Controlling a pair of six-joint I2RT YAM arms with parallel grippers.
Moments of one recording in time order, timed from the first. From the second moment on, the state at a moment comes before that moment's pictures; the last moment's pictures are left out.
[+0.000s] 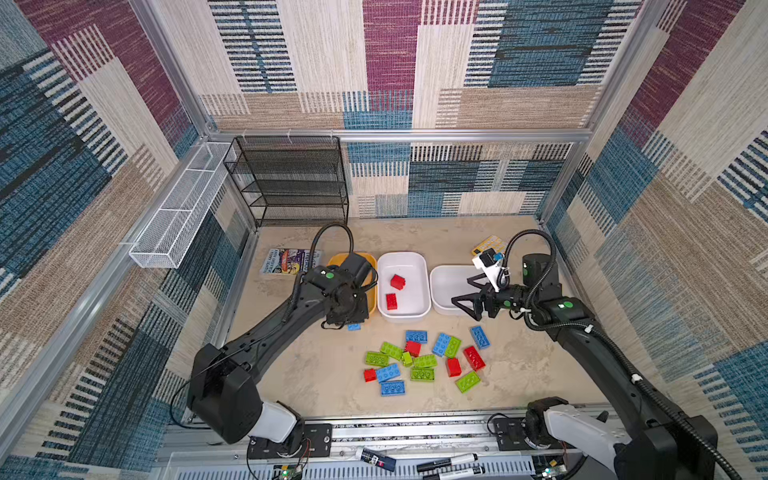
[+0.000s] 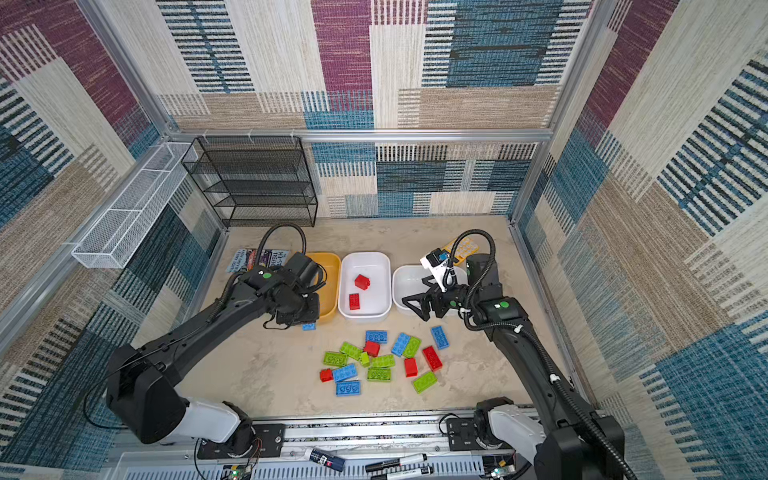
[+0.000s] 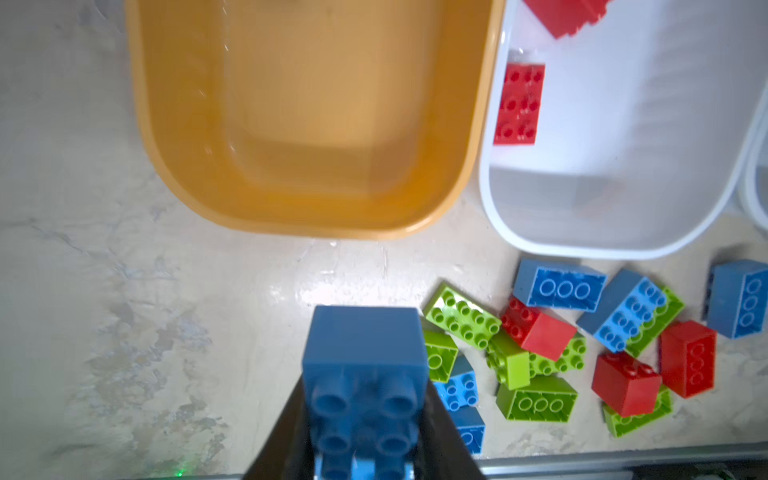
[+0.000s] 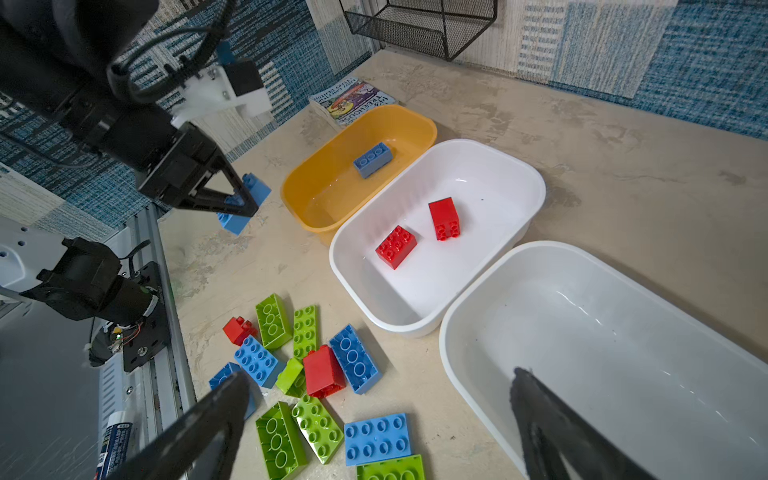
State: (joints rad) left arm -0.53 1.50 1.30 -1.10 -0.06 -0.62; right arm 0.18 1.07 0.86 -0.41 -0.76 -0.17
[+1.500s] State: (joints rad) left arm -0.52 1.63 1.43 -1.06 -0.05 -0.47; right arm 0.18 1.11 0.86 -0.39 -0.73 -0.19
